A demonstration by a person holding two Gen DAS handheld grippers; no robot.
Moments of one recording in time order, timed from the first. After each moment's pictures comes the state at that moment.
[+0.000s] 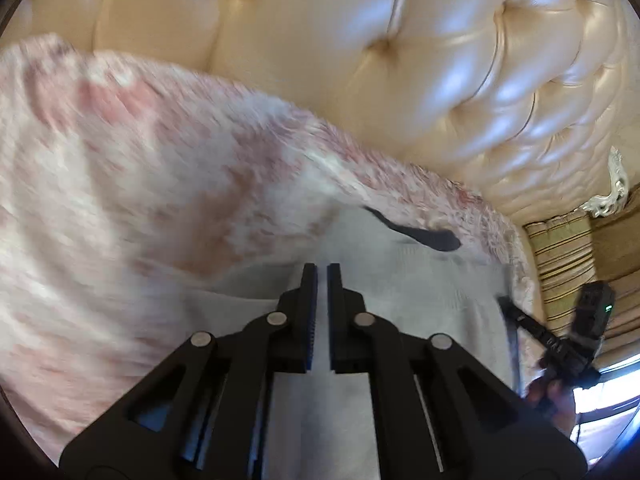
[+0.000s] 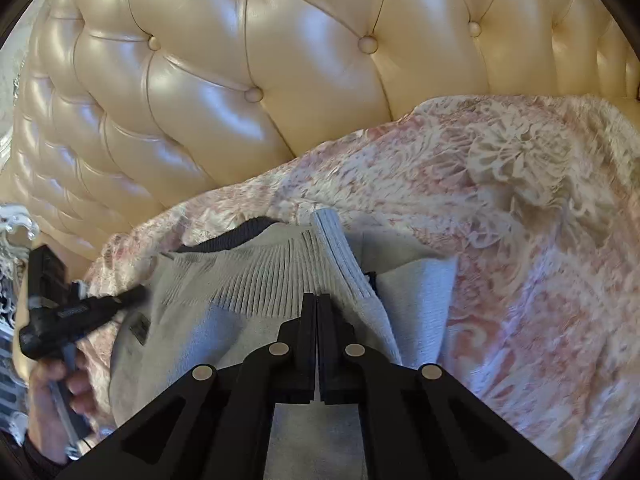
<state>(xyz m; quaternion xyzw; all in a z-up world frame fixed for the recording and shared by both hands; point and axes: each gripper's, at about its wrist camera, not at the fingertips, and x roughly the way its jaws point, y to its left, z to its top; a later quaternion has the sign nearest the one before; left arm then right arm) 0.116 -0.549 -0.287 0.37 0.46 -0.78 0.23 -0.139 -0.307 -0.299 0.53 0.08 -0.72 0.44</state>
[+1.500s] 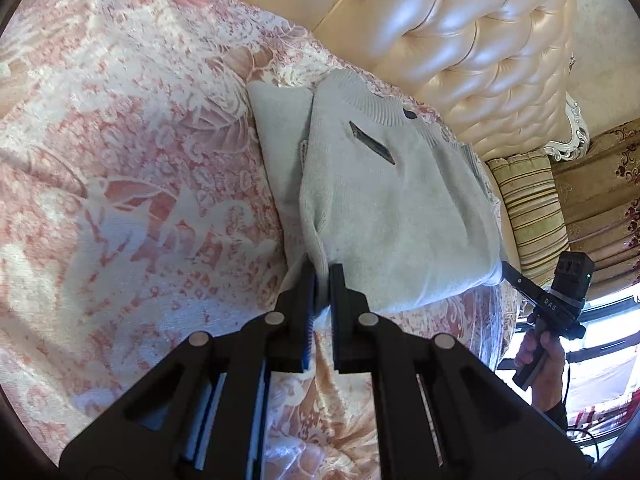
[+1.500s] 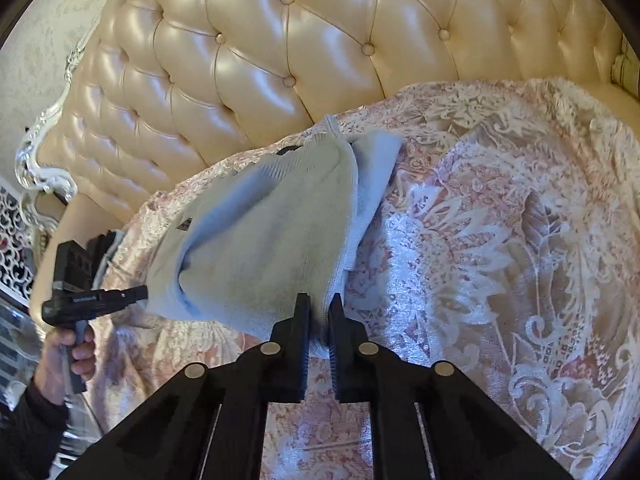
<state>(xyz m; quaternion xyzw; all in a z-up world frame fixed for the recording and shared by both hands) 0.216 -0.461 -0.313 0.40 0.48 -0.77 0.13 -0.072 -0.180 -0.280 0.51 0.06 -0.70 0.49</state>
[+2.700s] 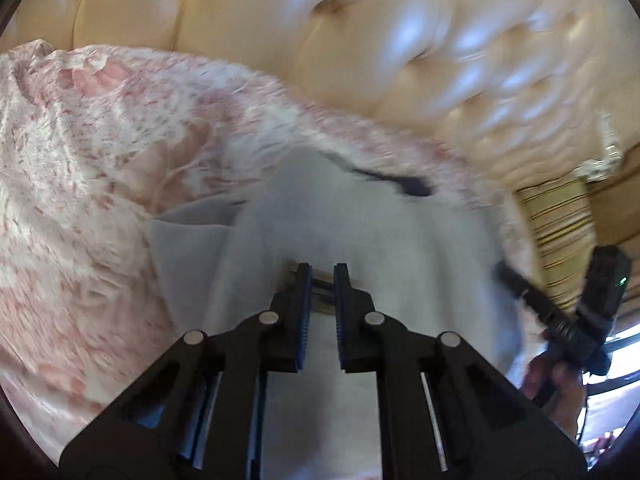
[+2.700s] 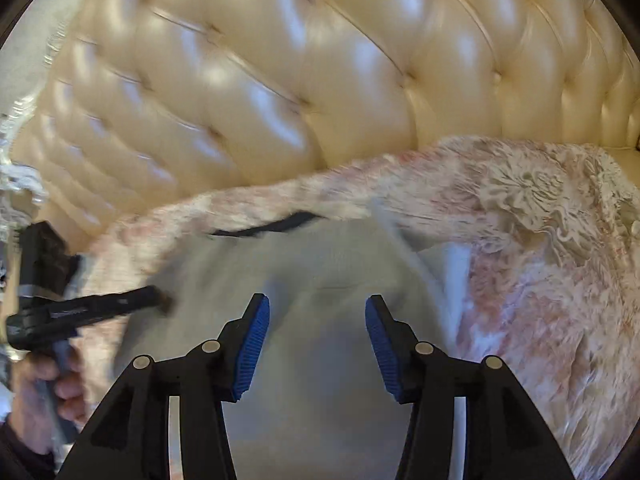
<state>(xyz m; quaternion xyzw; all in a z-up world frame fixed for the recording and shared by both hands) 0.104 -0.503 -0.300 0.41 0.44 -0.77 0.20 -0.104 -0.301 -0.283 0.49 0.12 -0.74 0.46</state>
